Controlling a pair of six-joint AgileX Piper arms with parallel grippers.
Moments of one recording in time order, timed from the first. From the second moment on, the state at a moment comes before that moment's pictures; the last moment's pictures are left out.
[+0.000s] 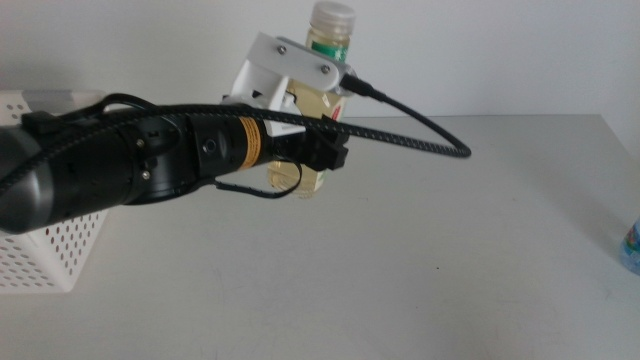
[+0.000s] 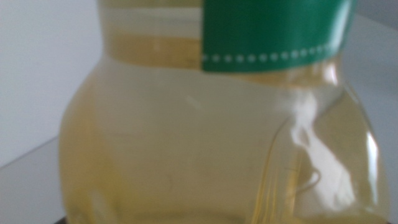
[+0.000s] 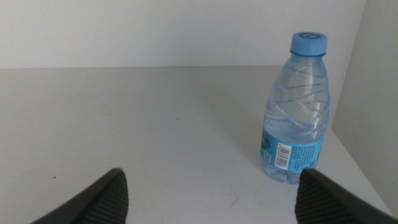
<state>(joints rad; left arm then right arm) -0.54 1.60 -1.04 1.13 -0.13 -1.07 -0.06 -0.01 0.03 0.07 0.22 -0.05</state>
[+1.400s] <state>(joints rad) 0.14 1.74 -1.76 0.04 1.12 0.26 -0.06 -0.01 0.03 0.07 0.22 -0.05</state>
